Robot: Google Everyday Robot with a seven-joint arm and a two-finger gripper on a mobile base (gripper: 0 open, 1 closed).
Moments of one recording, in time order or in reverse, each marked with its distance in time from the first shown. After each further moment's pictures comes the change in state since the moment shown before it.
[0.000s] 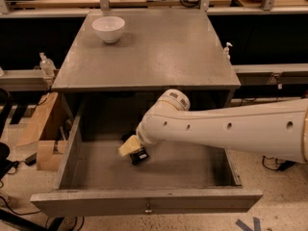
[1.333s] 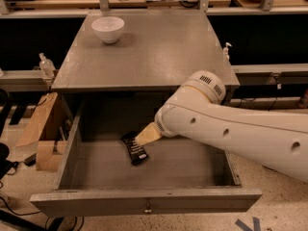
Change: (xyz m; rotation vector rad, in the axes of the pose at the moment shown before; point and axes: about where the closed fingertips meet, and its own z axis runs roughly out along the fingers) arm 0.001 -0.043 -0.123 0.160 -0.078 -0.049
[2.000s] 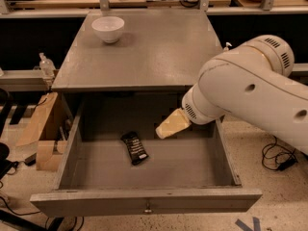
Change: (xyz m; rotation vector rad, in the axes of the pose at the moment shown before) arm 0.011 -0.044 -0.100 0.010 0.022 -0.024
